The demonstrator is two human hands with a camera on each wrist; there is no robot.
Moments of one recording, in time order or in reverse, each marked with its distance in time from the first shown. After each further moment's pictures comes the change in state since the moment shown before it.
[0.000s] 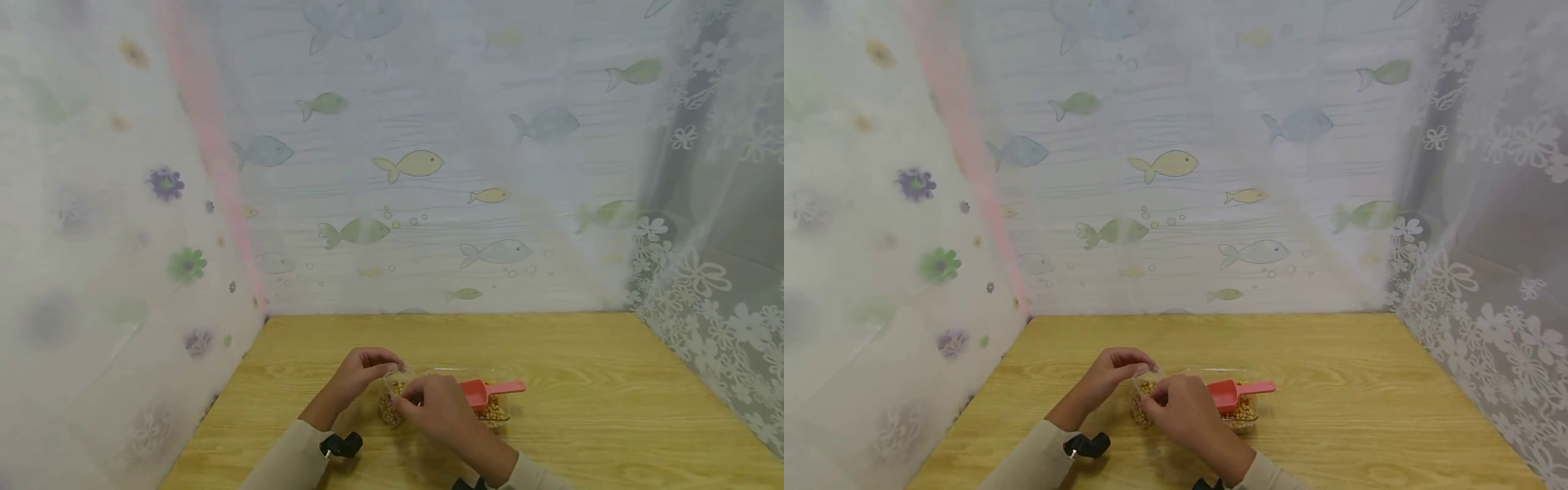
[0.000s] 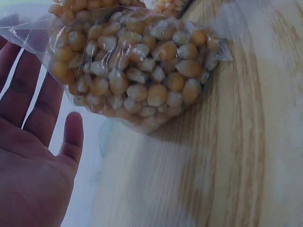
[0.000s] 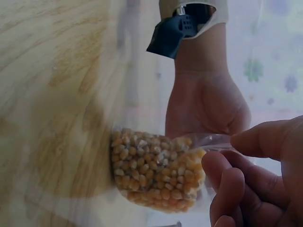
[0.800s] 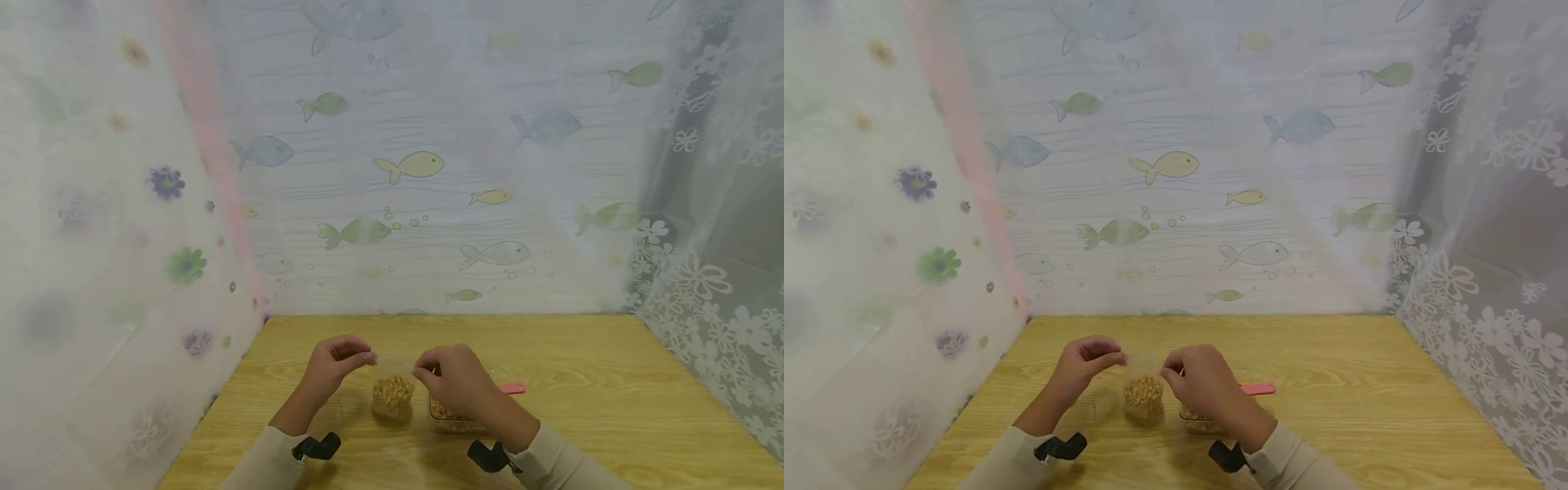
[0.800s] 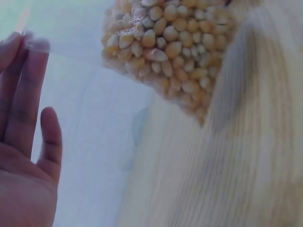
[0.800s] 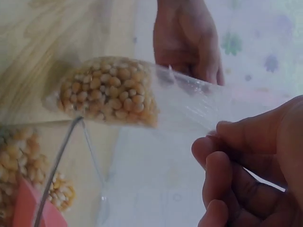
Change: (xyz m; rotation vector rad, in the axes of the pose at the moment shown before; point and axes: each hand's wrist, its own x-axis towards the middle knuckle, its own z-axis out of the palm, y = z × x) left_hand -0.026 0.024 -0.025 -0.022 0.218 0.135; right_hand 0.013 -0.006 -0.050 -0.187 0.032 -0.106
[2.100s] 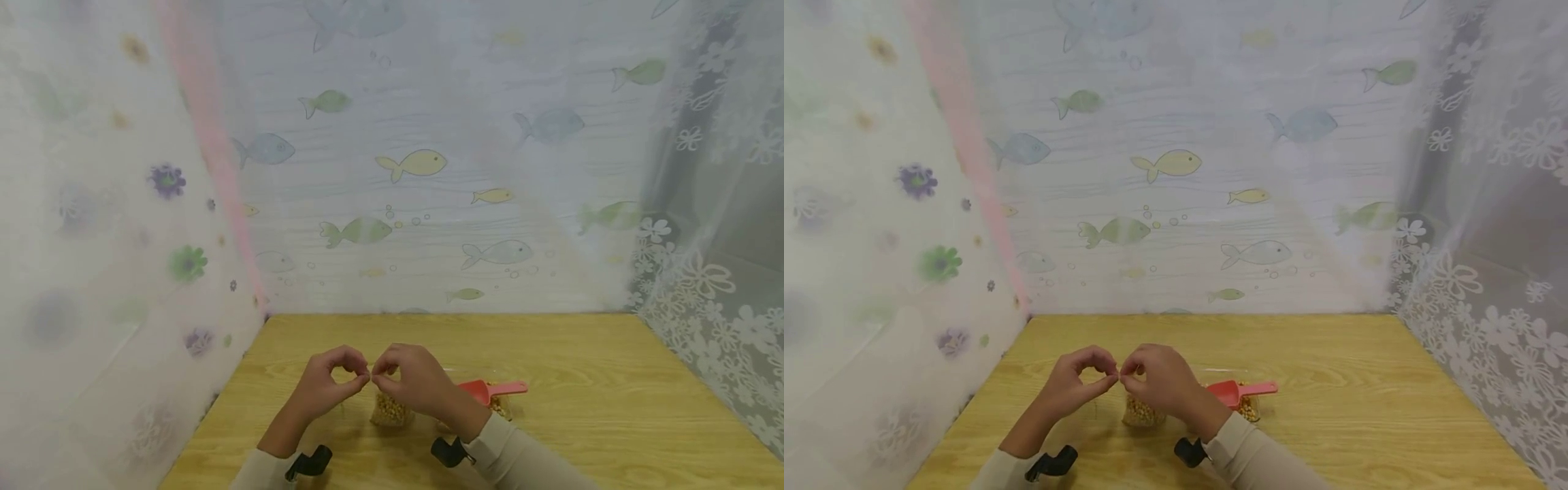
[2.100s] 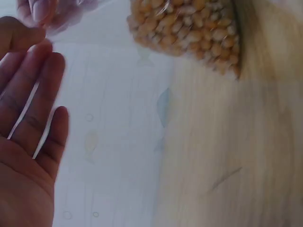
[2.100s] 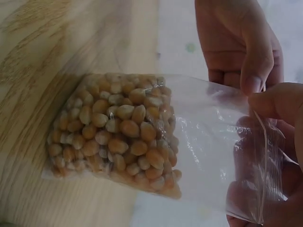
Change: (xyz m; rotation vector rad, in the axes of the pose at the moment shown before) left_hand -0.024 0.011 -0.003 0.528 -0.013 0.279; right_hand 0.037 -0.015 0.052 0.105 -0.031 -0.192
